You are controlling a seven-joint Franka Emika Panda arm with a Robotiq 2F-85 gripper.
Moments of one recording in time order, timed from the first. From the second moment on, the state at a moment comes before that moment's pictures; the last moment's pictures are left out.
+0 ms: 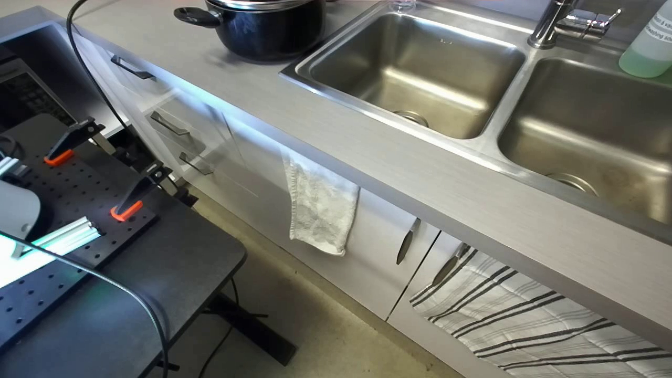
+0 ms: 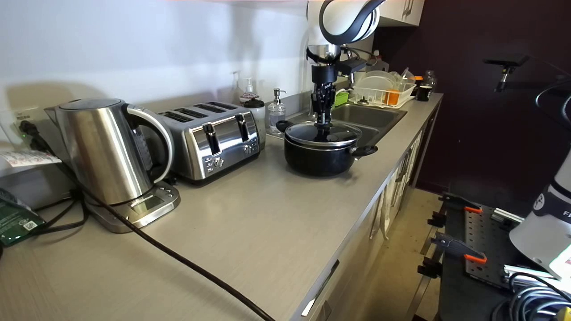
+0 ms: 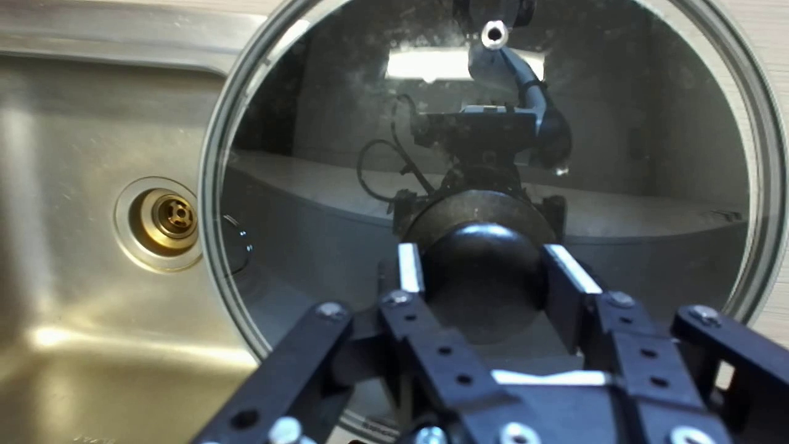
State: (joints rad) arm -0.04 0.24 -0.02 -1.95 -0.10 2.16 -0.03
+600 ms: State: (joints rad) arm -0.04 0.24 -0.02 -1.95 -0.10 2.17 -0.03
